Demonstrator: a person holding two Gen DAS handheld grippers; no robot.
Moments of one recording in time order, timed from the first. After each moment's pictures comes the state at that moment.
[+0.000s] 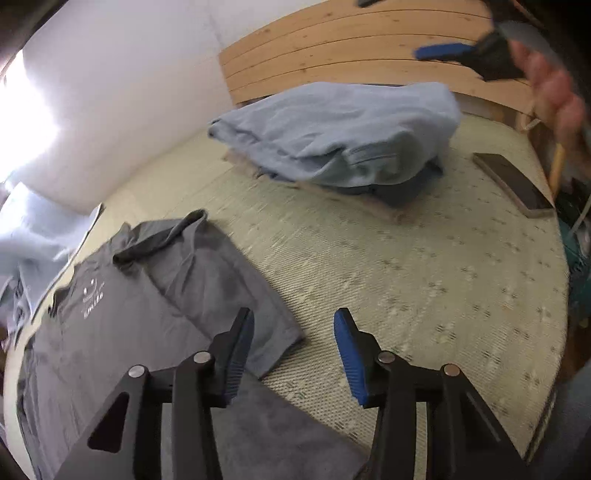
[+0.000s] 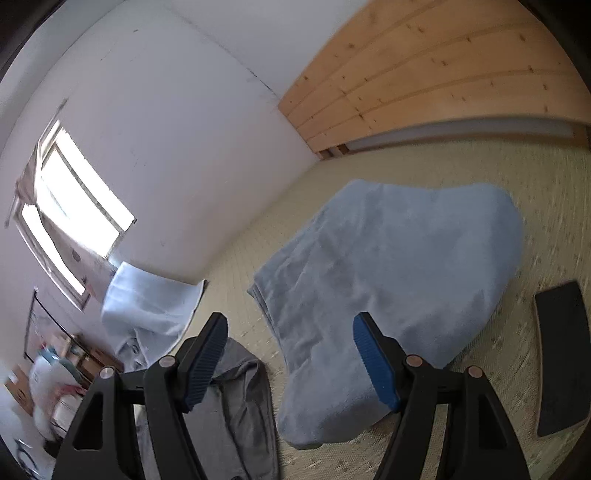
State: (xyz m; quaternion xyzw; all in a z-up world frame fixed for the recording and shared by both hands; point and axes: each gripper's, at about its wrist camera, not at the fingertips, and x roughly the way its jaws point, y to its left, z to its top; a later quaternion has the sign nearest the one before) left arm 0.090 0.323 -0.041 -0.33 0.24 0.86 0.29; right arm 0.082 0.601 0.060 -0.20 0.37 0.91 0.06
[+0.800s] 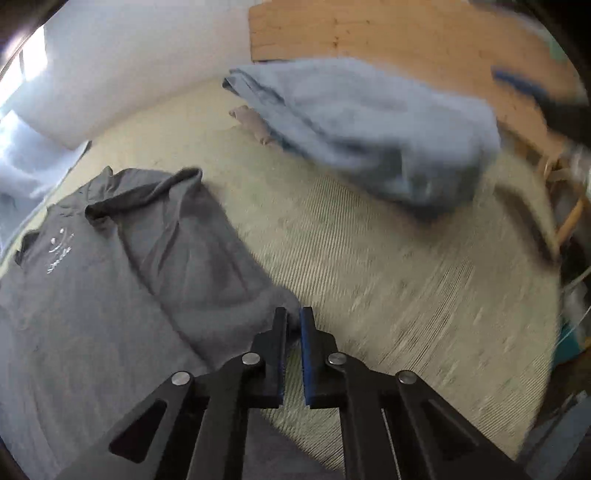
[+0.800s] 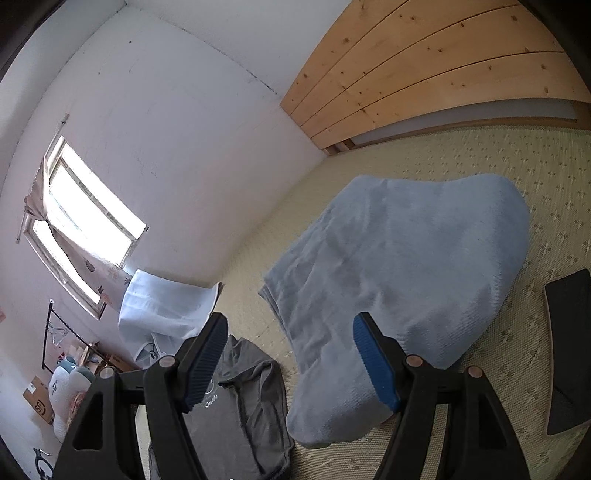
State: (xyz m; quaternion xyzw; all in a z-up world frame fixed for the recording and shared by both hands) left arm 0.039 0.329 -0.036 -0.43 0.14 0.84 0.30; right arm 0.088 0.607 0.059 -0.19 0.39 0.90 0.04
